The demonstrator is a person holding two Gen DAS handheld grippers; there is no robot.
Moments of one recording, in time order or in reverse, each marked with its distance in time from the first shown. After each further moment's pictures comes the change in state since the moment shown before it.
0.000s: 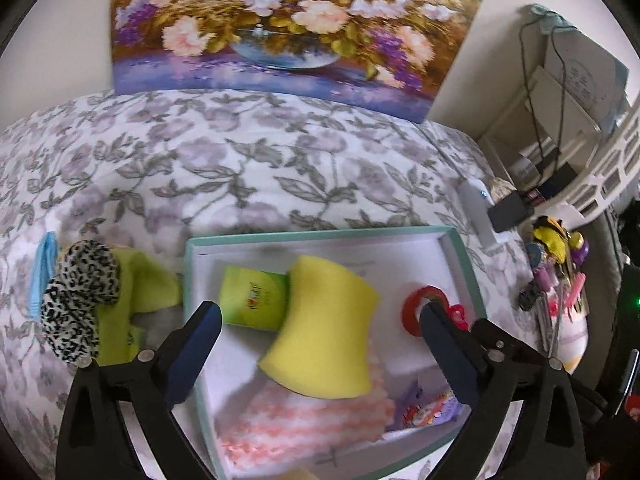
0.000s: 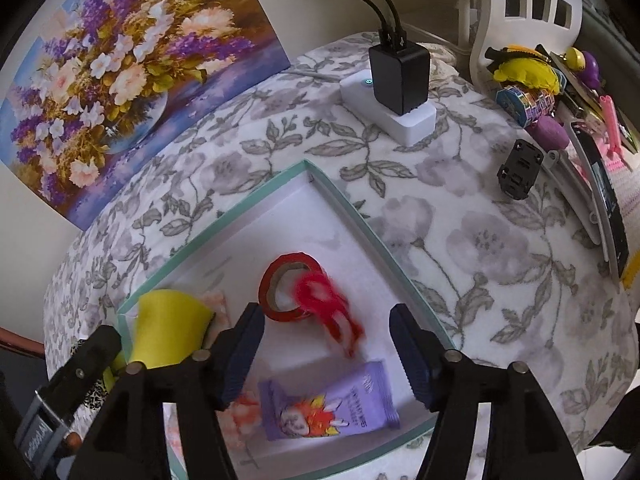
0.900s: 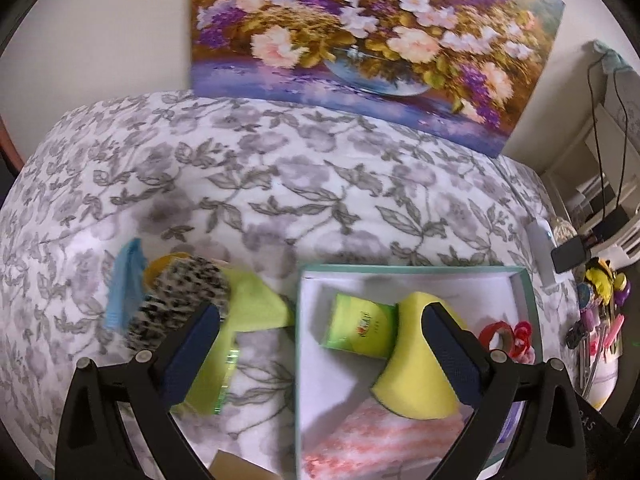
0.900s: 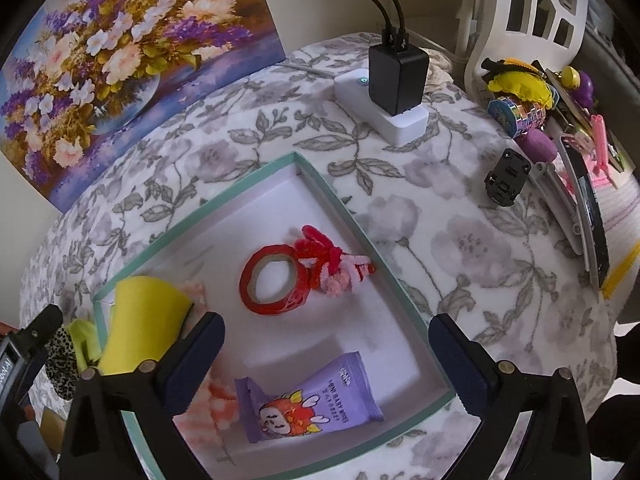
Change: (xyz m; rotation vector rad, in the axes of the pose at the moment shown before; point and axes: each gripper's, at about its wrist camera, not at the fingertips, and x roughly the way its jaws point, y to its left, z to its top) left arm -0.015 0.056 0.015 -0.102 -0.048 0.194; right arm 0.001 0.007 -0.002 -0.057 0.011 -0.093
